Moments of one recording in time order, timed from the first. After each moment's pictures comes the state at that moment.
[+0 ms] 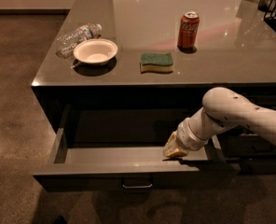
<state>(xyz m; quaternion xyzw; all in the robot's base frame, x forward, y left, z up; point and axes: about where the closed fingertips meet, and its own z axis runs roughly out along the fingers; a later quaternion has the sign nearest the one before) 0.497 -0.124 0.626 -0.67 0.69 0.18 0.19</state>
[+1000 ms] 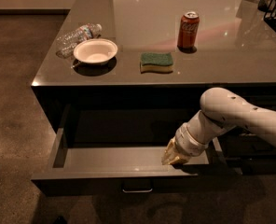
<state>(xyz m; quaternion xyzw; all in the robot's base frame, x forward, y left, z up) 0.463 -0.115 0.628 -0.71 0.65 0.21 0.16</state>
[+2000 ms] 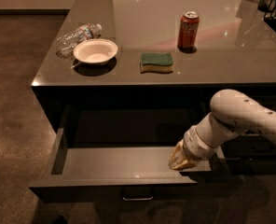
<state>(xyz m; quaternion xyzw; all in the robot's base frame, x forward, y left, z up) 0.443 -0.134 0.637 -0.71 0.65 0.21 0.15</state>
